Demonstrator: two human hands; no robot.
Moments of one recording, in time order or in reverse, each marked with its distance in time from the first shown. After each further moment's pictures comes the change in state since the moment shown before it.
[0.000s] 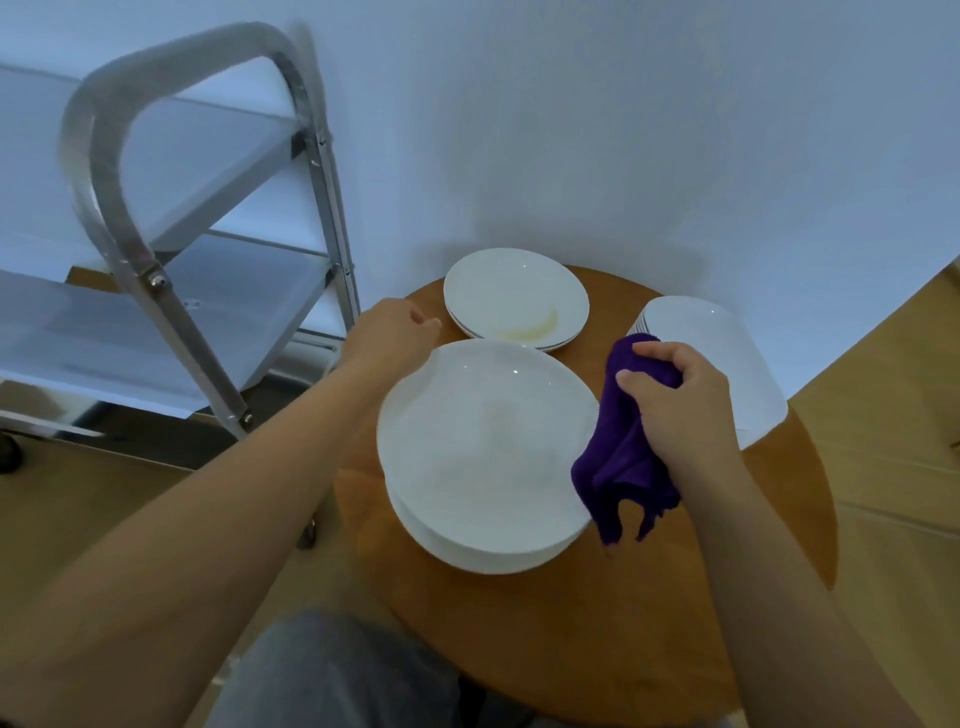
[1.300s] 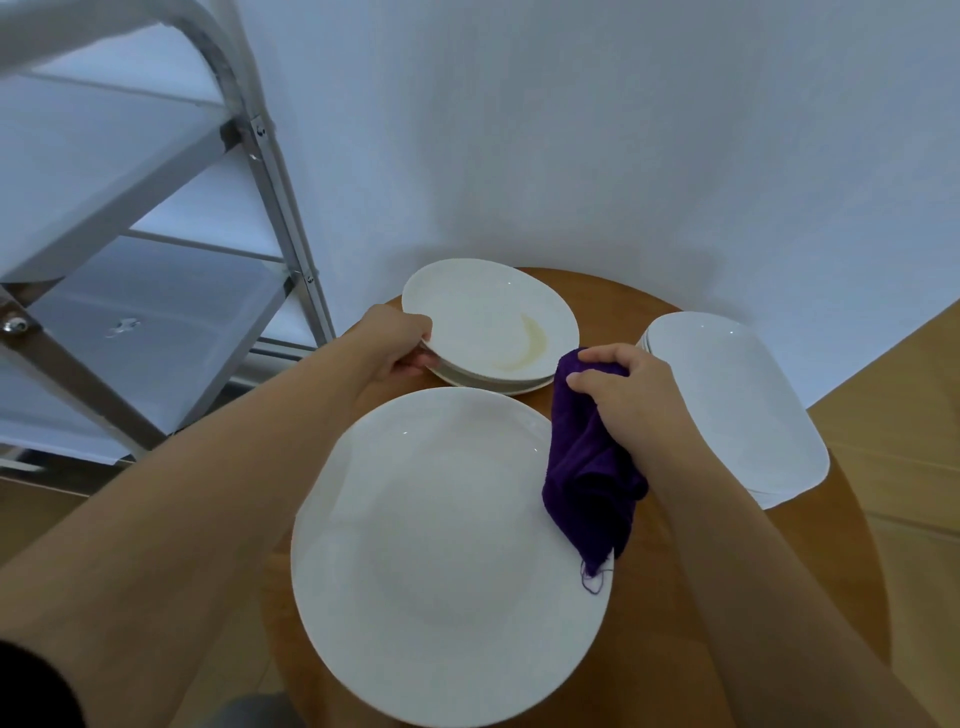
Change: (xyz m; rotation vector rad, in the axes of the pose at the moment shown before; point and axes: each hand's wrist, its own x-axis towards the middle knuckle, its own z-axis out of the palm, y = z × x) left_hand 0.095 0.026 0.056 -0.556 -0.245 -0.414; right_hand 0.096 0.012 0.036 -0.061 -0.218 0.178
